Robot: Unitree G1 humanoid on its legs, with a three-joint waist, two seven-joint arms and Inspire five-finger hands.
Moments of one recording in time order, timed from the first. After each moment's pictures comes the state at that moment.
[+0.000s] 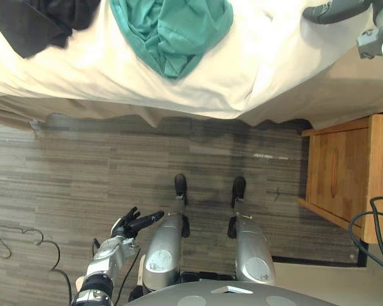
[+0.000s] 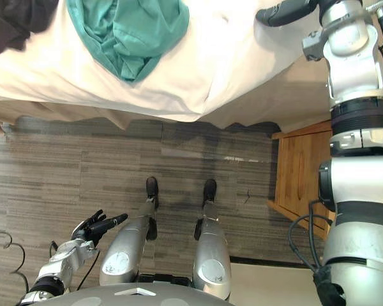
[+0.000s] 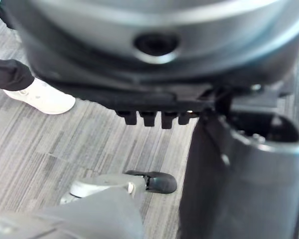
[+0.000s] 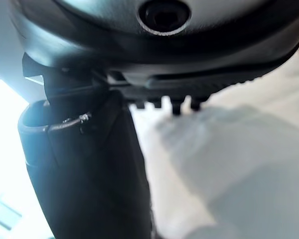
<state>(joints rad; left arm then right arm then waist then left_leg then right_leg) -0.04 0.20 0.10 0.81 -0.33 0.11 -0.09 -1.30 -0.89 0.29 0.74 -0.03 0.11 0.03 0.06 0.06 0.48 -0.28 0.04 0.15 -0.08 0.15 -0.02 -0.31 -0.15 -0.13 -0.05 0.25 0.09</state>
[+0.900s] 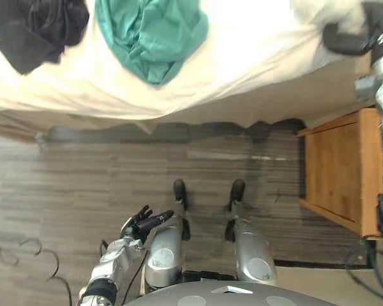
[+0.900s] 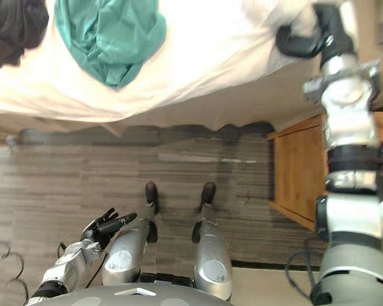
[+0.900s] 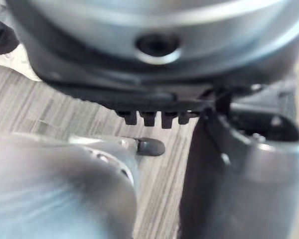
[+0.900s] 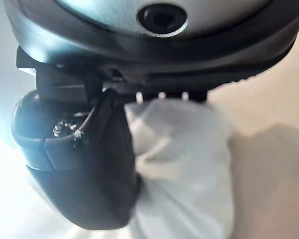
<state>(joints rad) 0.05 0.18 0.05 0.76 -0.41 0.11 -0.15 -0.78 -0.78 -0.04 0.54 0.05 0.03 0.03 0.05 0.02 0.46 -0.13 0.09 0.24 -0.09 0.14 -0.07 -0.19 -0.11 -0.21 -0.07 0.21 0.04</state>
